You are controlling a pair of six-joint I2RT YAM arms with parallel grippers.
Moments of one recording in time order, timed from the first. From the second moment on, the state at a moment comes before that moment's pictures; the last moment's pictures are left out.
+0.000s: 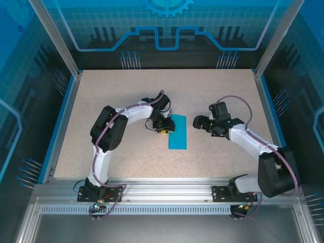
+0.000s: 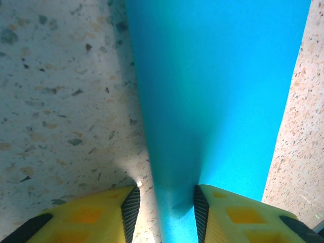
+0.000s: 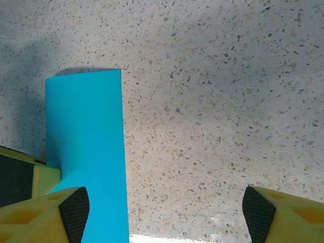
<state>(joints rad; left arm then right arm) -0.55 2.13 1.50 -0.70 0.44 -0.53 0.29 1.35 0.78 -0.39 -0.11 0.56</state>
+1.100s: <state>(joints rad) -0.55 2.13 1.50 -0.71 0.43 -0.53 0.34 1.61 0.83 -0.29 -0.36 0.57</state>
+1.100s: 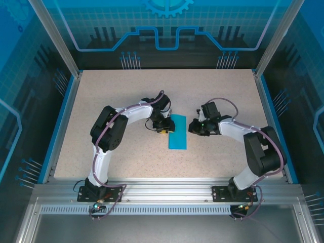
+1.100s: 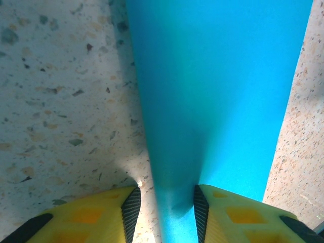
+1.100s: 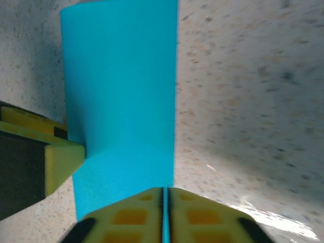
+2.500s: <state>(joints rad) -0.58 1.91 1.44 -0.67 0.36 -0.53 0.40 1.81 1.00 -0.39 -0.34 0.54</state>
